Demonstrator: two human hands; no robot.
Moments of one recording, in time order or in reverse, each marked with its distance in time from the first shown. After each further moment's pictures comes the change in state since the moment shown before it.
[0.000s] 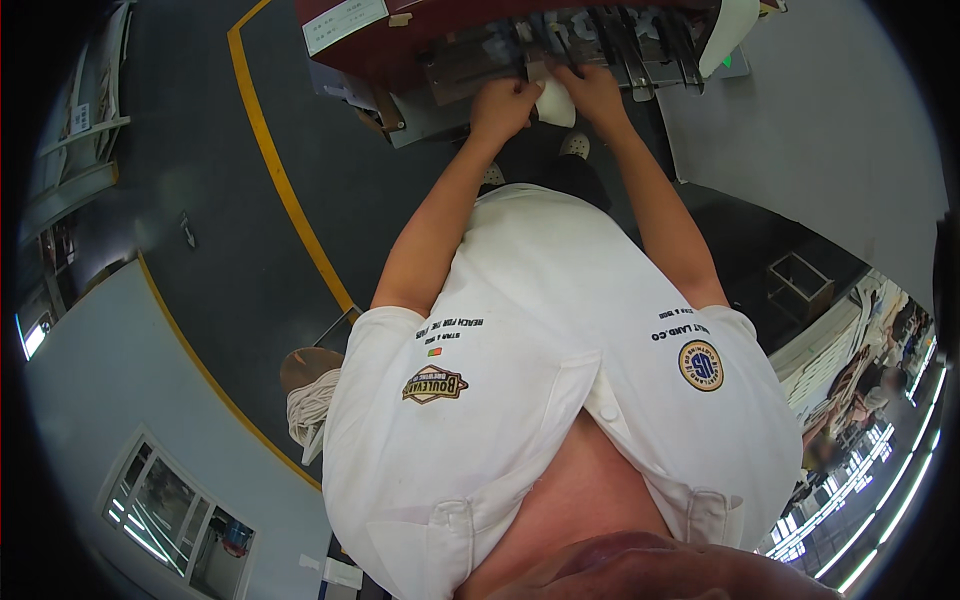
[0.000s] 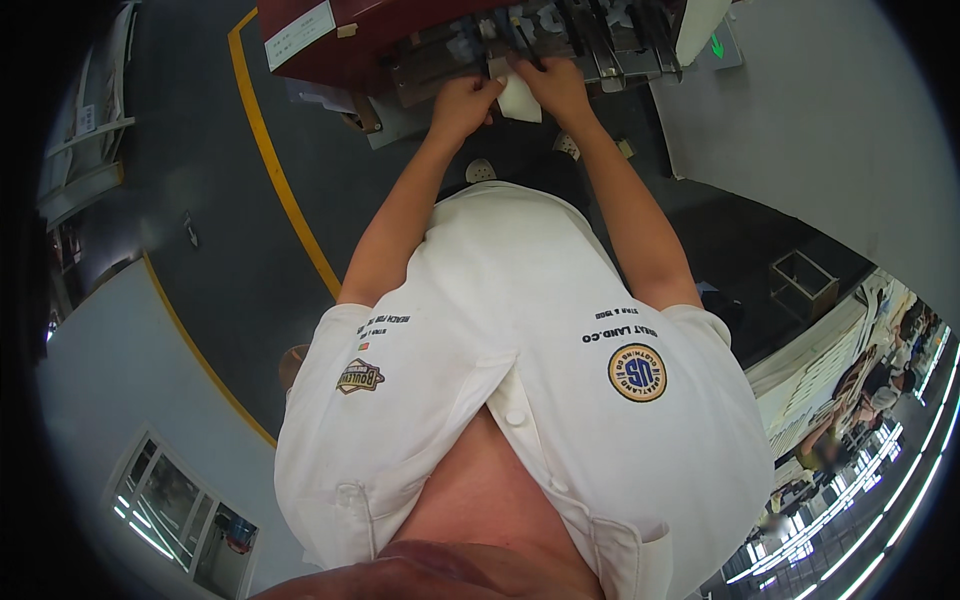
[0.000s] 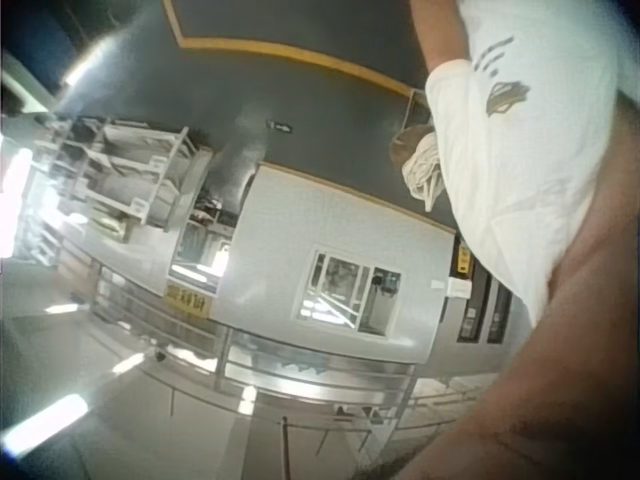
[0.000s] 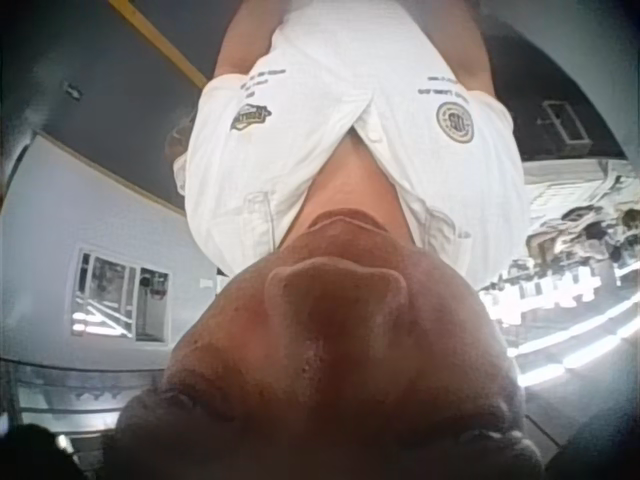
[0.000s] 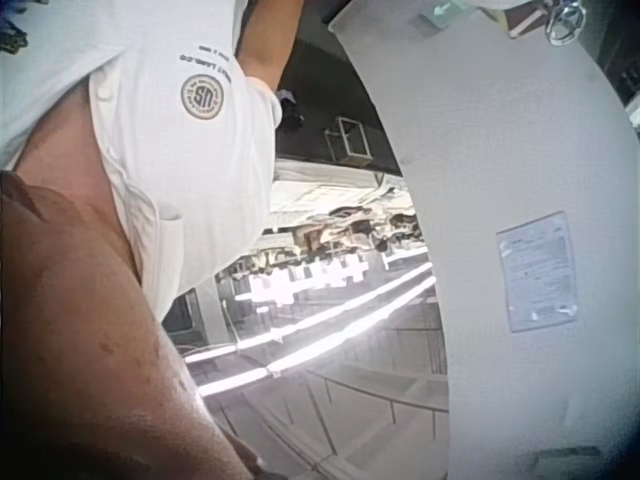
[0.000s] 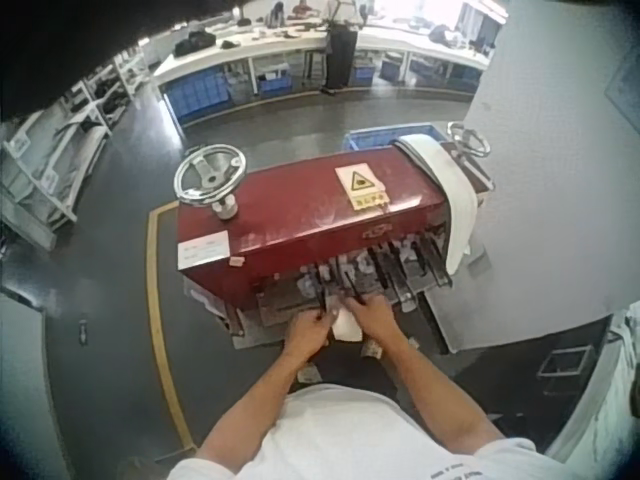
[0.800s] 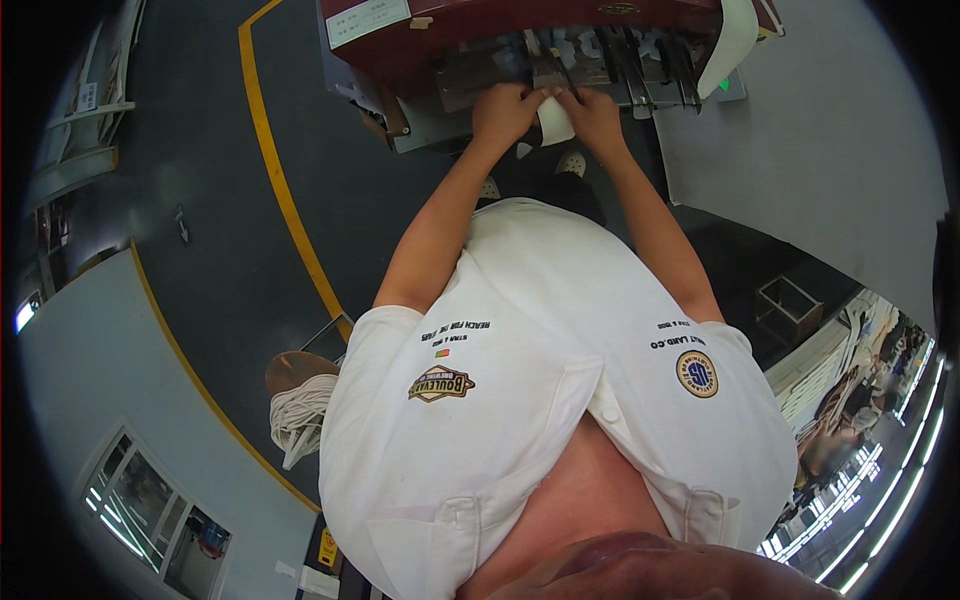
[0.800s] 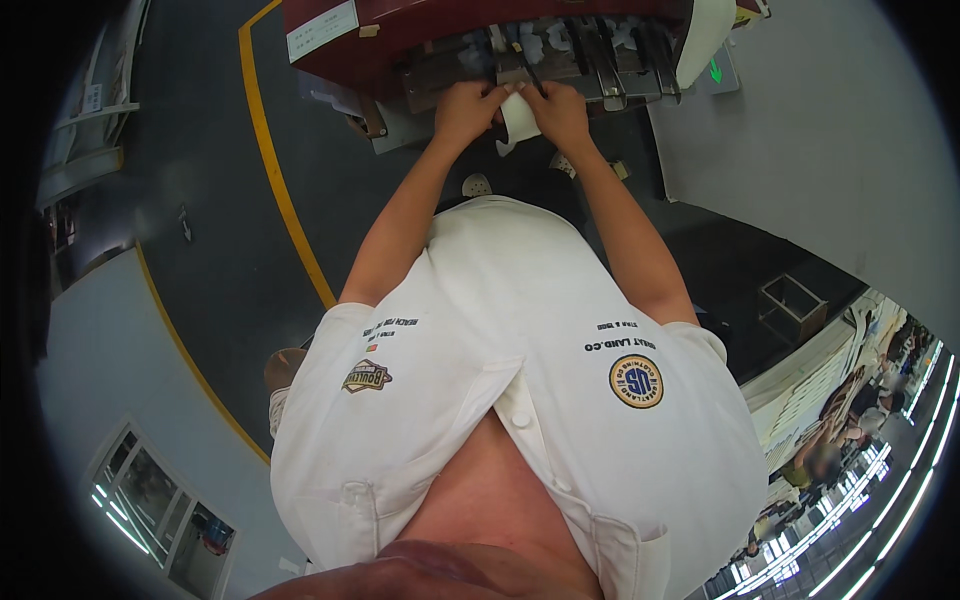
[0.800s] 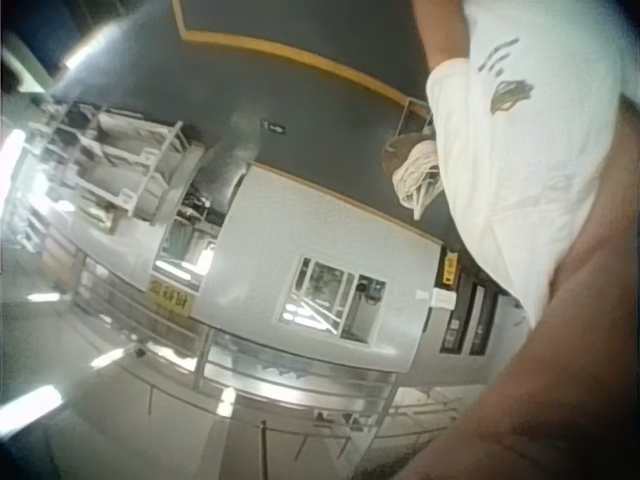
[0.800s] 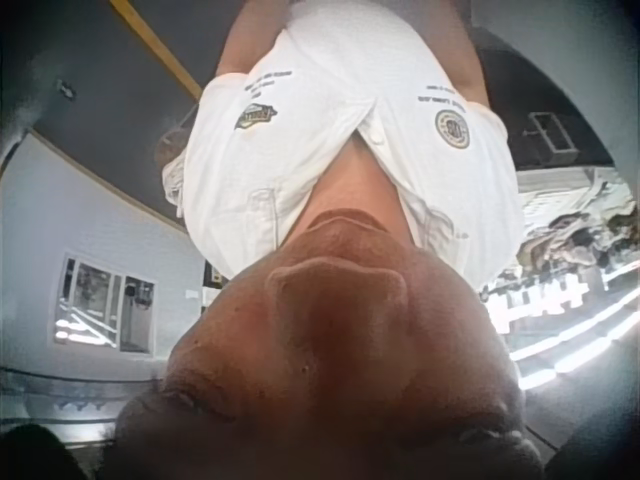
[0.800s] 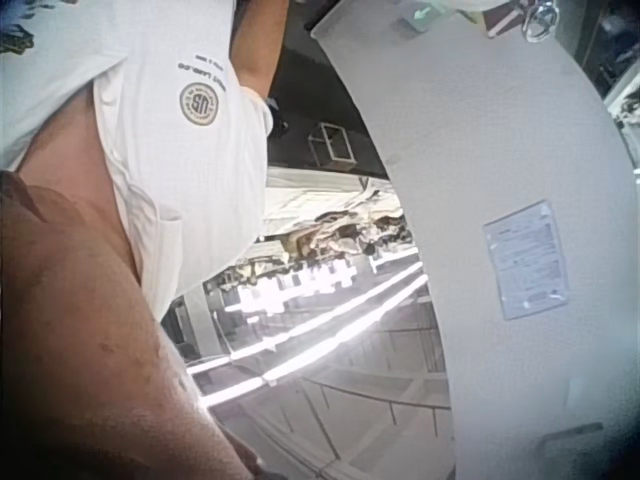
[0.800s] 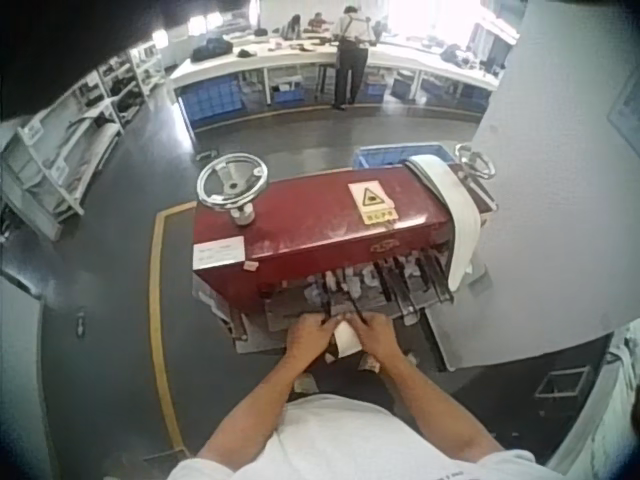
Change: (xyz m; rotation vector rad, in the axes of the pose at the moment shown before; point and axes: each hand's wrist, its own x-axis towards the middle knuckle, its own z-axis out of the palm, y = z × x) left_hand 0.012 0.000 -0.003 0.326 0.150 0.149; right_hand -0.011 0.001 0.003 -0.133 0.011 -0.118
